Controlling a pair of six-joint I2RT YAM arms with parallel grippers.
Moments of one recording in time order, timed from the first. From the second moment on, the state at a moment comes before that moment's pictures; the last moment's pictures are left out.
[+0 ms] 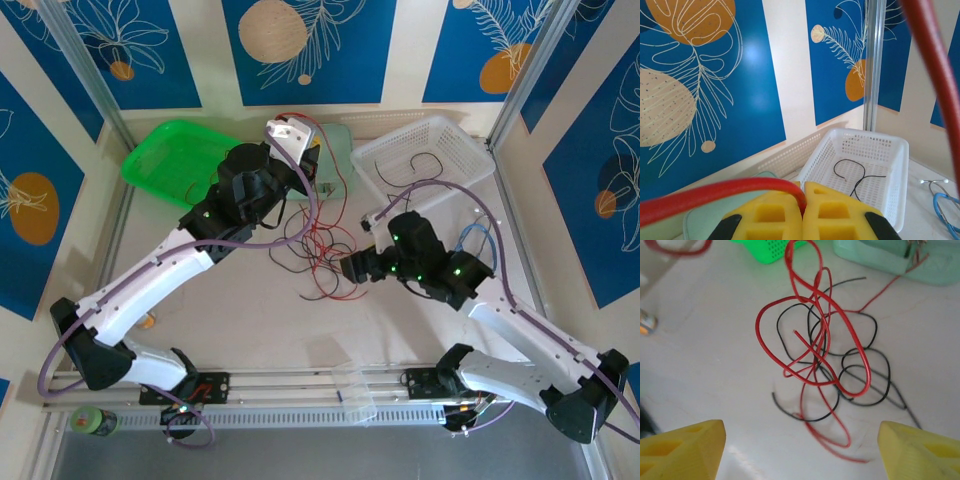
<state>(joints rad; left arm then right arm) -0.82 1.38 1.48 -0.12 -0.23 0.09 0.74 0.97 0.89 -0.58 -0.07 0.18</state>
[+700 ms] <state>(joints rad) -0.82 1.37 1.48 -0.12 -0.23 0.09 0.72 1.21 0.74 -0.01 -0.07 -0.38</state>
